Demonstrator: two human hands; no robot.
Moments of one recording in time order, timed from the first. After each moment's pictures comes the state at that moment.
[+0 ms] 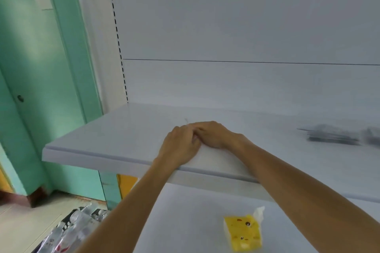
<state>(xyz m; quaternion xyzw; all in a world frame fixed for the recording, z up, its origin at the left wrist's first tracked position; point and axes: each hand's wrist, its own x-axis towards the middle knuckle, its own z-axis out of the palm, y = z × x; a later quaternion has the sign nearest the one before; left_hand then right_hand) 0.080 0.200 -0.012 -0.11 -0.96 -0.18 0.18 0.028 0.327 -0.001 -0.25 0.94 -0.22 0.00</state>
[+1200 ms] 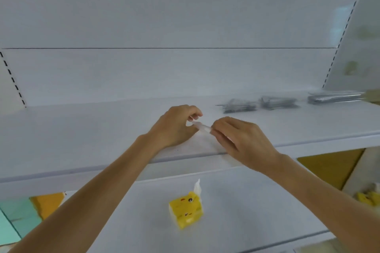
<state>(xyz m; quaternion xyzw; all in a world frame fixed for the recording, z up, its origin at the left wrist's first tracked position) 0.092 0.317 0.009 -0.41 -0.85 -0.29 0.11 0.199 0.478 -0.002 -0.22 0.89 -0.03 -0.40</state>
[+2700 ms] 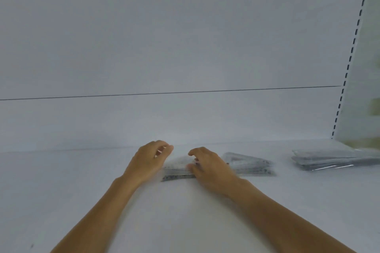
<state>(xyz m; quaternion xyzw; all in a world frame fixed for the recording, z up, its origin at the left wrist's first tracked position) 0.016 0.488 0.015 -0.21 -0.89 -0.37 0.15 0.054 0.673 -0.005 -0.15 0.95 -0.23 -0.16</state>
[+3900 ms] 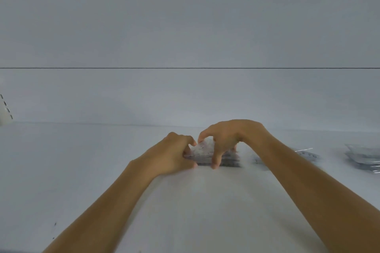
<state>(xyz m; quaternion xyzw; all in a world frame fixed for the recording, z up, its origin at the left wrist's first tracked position) 0.014 0.473 0.013 -0.24 -0.95 -0.21 0.01 -0.003 0.645 0.059 -0.14 0.97 -0.04 0.19</state>
